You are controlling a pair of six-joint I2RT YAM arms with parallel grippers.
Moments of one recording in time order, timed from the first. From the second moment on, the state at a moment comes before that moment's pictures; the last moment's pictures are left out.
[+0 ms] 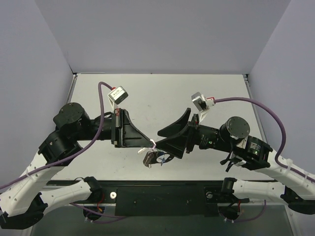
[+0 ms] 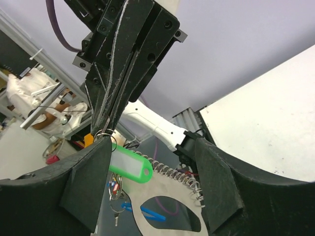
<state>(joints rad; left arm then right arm) -0.86 0.93 1.38 -0.39 0.69 -1.25 1.15 0.91 1.20 -0.15 -0.22 0.61</state>
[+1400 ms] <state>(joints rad) -0.77 0.91 1.27 -0.20 0.56 -1.44 1.18 0.92 1.32 -0.35 -0.07 0.48</state>
